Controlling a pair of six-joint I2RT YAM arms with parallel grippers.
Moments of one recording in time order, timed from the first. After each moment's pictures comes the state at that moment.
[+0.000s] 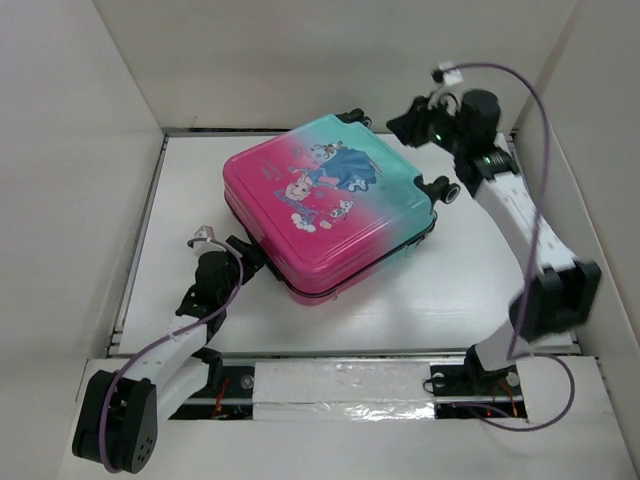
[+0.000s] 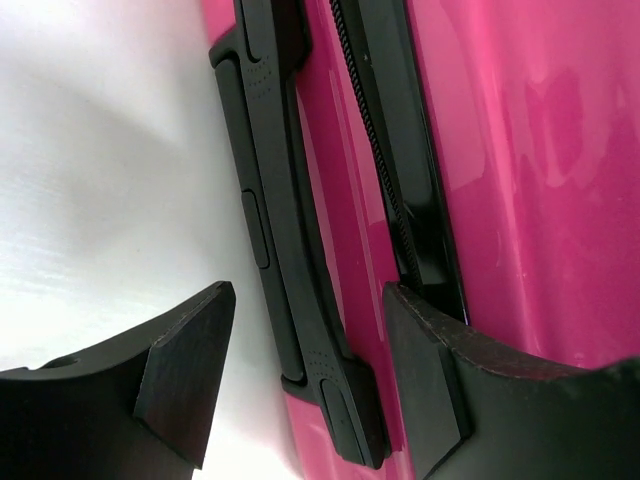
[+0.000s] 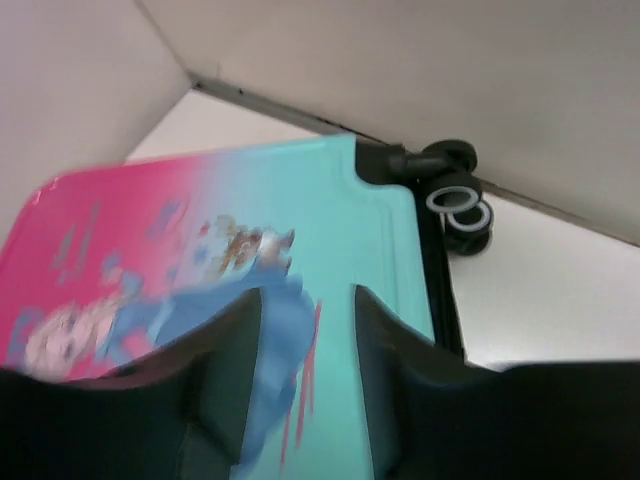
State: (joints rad) left arm -0.27 0.88 0.20 0.25 -0.07 -0.93; right arm 0.23 1.73 1.72 -0.16 -0.44 0.16
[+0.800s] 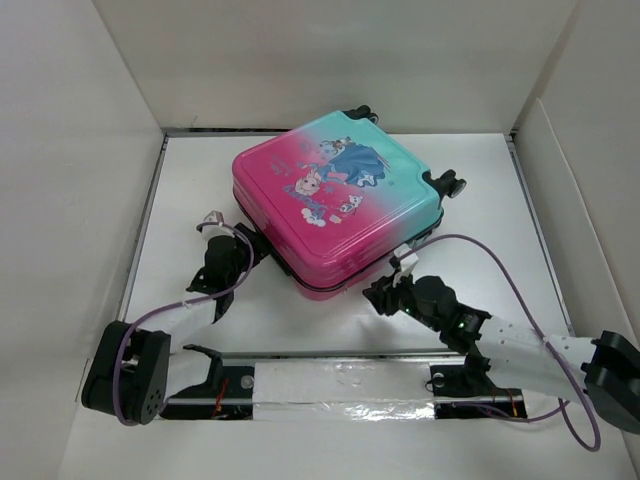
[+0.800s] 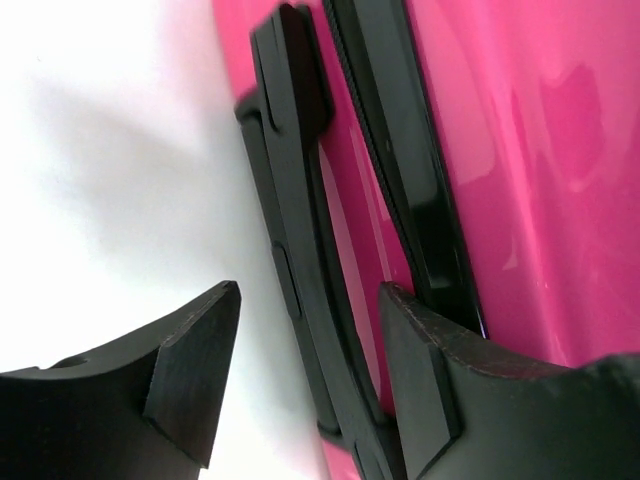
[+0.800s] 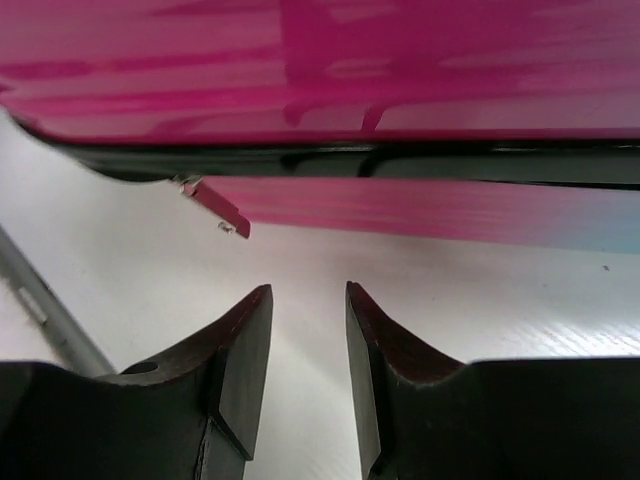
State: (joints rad) left arm -0.29 1.14 0.29 0.41 -0.08 -0.86; right arm 0.93 0.90 0.25 0.33 0.13 0.29
